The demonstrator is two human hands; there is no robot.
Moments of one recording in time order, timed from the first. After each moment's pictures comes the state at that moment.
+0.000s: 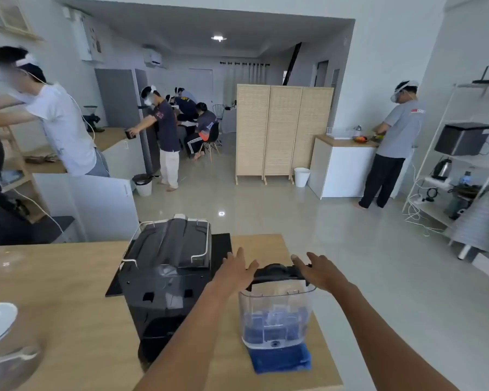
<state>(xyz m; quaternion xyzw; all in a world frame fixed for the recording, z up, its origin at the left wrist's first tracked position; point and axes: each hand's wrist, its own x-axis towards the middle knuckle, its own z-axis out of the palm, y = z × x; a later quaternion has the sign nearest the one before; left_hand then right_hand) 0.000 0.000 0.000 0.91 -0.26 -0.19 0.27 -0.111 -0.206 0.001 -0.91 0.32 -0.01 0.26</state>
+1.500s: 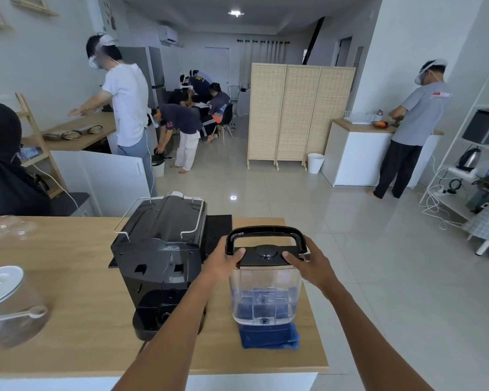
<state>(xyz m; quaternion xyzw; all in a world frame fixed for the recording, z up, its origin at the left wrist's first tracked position) -0.003 0.008 -0.042 0.83 -0.19 -0.18 0.49 -0.131 -0.214 -0.031 -0.84 0.22 -0.14 0.47</state>
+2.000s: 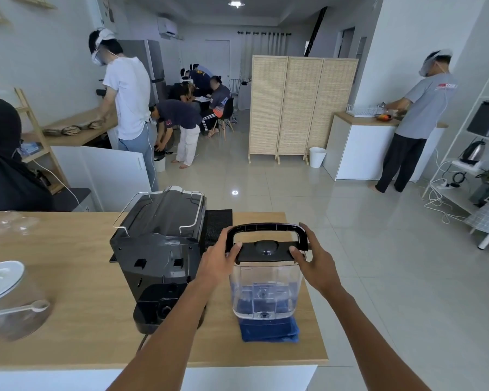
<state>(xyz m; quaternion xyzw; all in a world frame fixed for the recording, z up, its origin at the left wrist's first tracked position) -0.013 0.013 -0.045 0.87 -0.26 -0.04 0.41 -0.145 -0.210 -0.042 -0.88 0.16 -0.23 0.39</state>
